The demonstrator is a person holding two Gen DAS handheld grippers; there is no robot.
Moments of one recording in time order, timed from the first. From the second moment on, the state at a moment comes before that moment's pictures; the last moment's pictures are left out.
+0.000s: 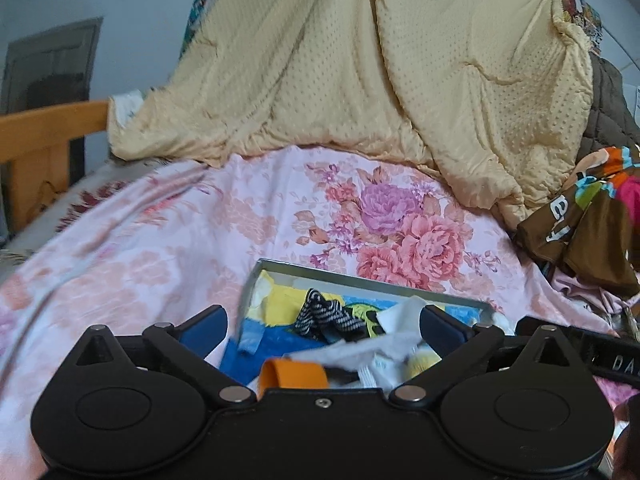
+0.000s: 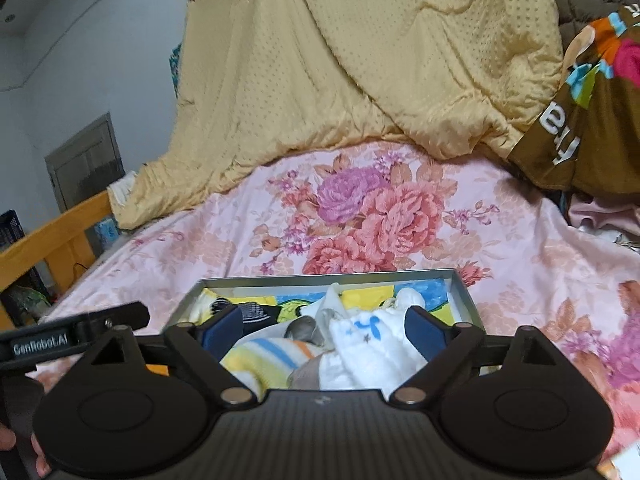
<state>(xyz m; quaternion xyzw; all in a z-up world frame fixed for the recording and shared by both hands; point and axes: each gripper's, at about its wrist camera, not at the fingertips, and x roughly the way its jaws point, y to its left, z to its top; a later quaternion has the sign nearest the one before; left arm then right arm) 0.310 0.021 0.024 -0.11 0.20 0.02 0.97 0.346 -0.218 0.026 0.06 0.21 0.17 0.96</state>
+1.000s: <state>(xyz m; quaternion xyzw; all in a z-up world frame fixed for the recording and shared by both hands) 0.093 -0.024 0.029 -0.09 0.18 0.02 0.98 0.121 -0.278 0.045 0.08 0.18 0.13 0.97</state>
